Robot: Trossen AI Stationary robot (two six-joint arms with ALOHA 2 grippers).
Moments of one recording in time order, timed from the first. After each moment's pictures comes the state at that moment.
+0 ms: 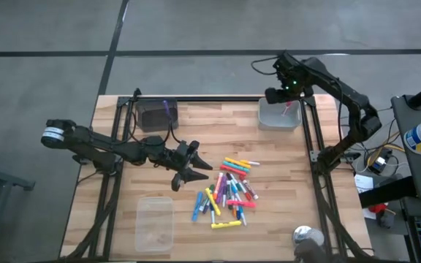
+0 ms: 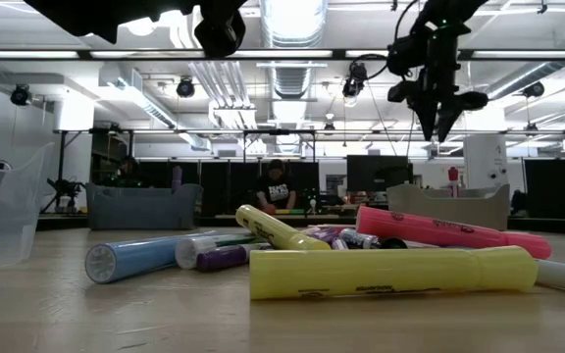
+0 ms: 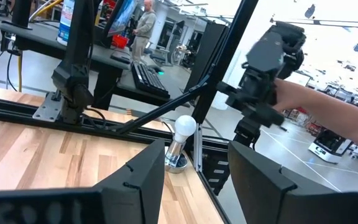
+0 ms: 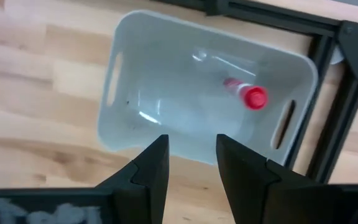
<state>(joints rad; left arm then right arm) -0.11 1.31 0.70 0.70 0.23 -0.38 -0.90 1.56 1.47 -1.30 0.03 0.47</state>
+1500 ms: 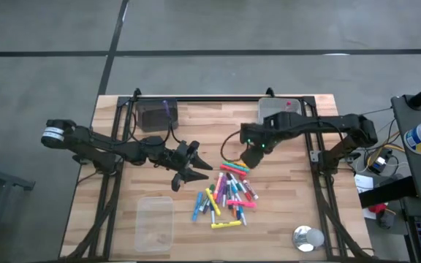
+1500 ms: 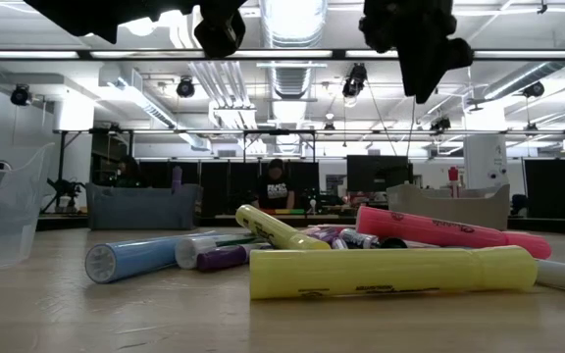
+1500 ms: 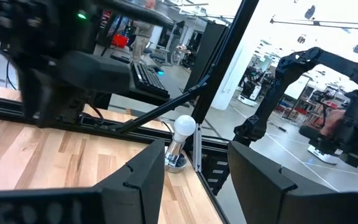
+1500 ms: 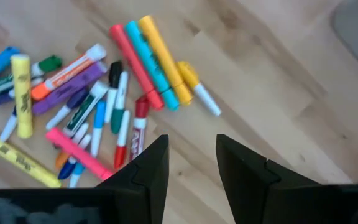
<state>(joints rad) -0.11 1.31 0.70 0.70 0.23 -0.39 -0.02 1.56 1.47 -1.29 0.03 0.82</state>
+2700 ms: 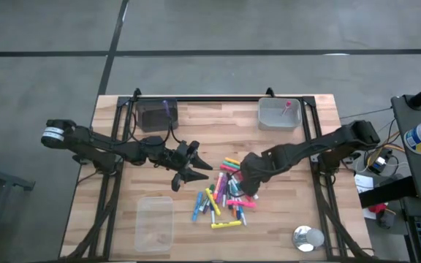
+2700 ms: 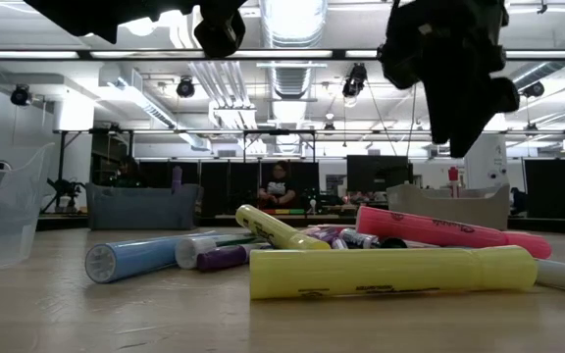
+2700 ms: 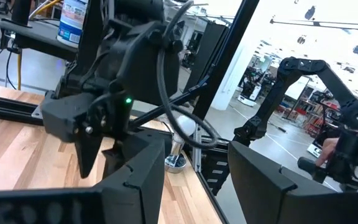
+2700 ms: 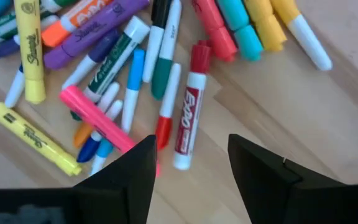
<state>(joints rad) -0.11 1.31 0.70 0.70 0.23 -0.39 0.22 1.56 1.13 -0.88 -0.01 1.08</state>
